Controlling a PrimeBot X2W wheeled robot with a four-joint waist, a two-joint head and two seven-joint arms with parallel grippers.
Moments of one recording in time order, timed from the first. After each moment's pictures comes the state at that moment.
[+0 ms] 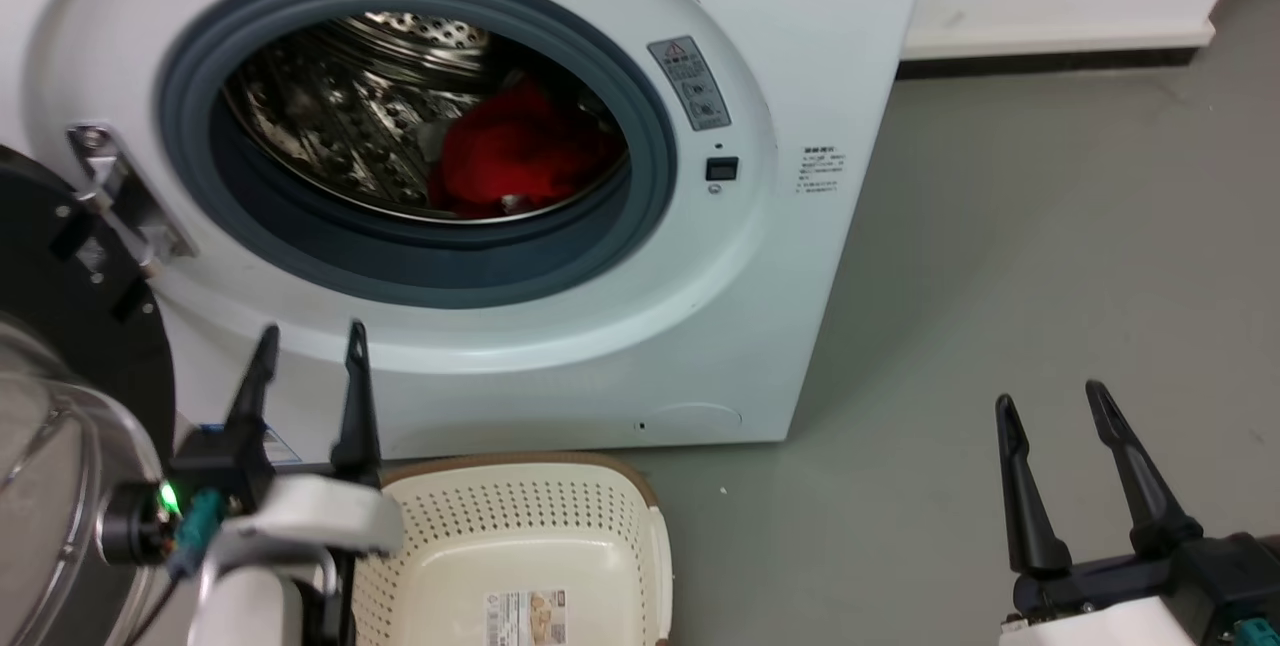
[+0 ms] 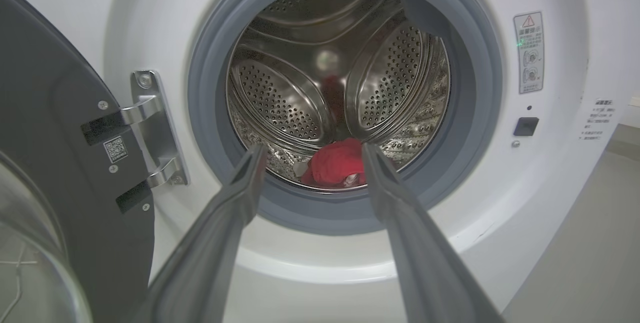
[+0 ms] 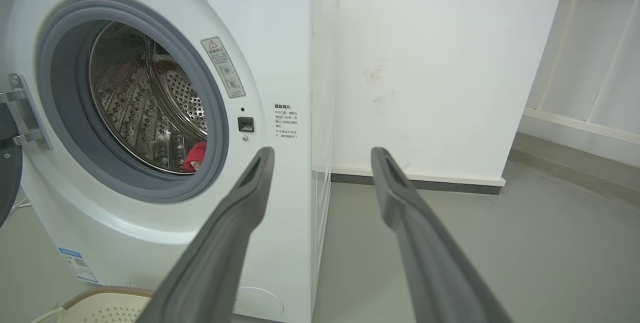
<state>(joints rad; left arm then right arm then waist) -0.15 0.08 0.09 0.18 -0.07 -0.06 -0.26 0.12 -0.05 0.01 -0.13 0.02 0.13 -0.26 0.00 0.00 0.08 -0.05</state>
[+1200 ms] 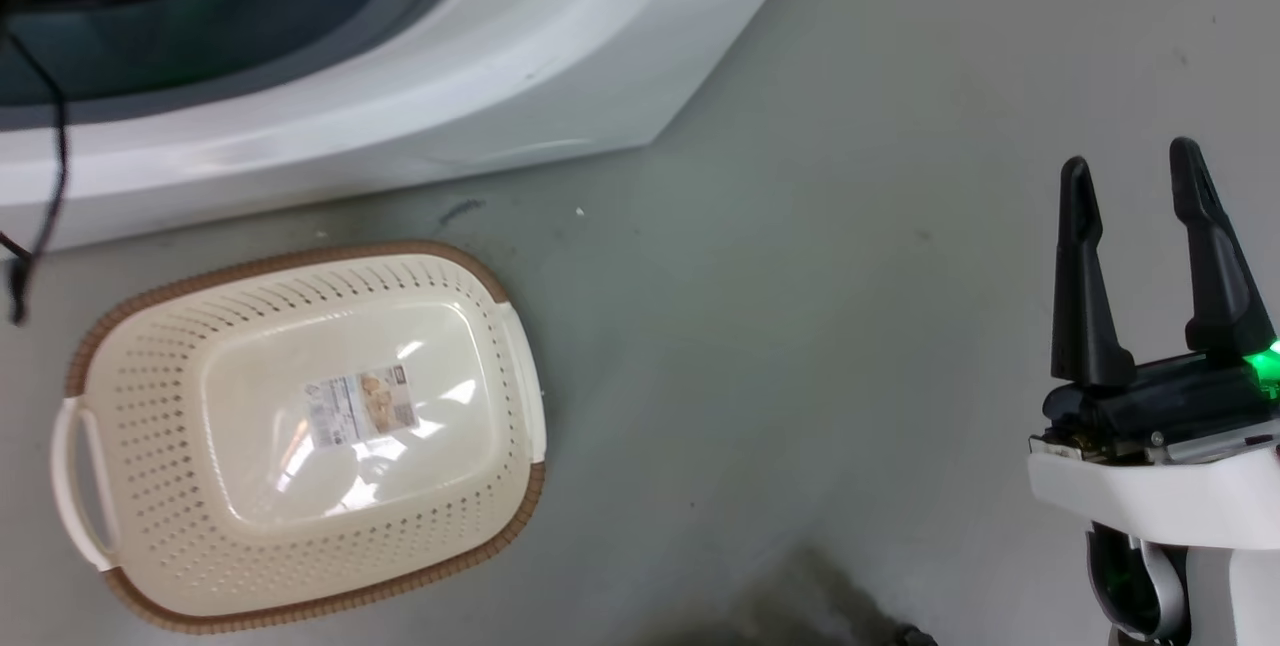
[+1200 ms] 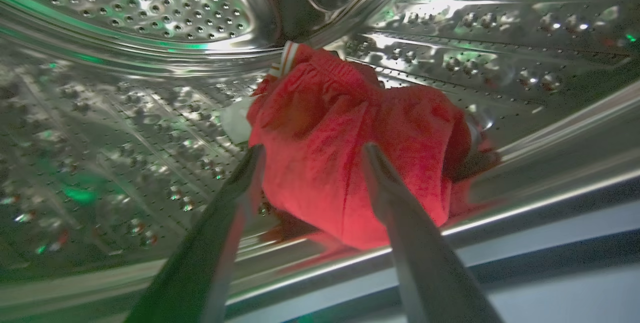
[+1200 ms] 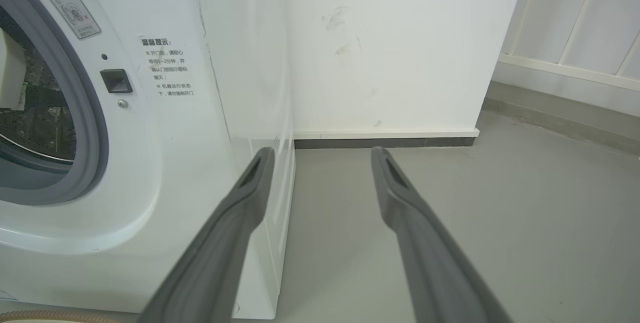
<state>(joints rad) -1.29 0.51 -0.31 0.79 -0.34 -0.13 0.33 -0.17 -0.05 0.03 -0.26 0.15 0.13 -0.26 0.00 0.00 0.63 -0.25</state>
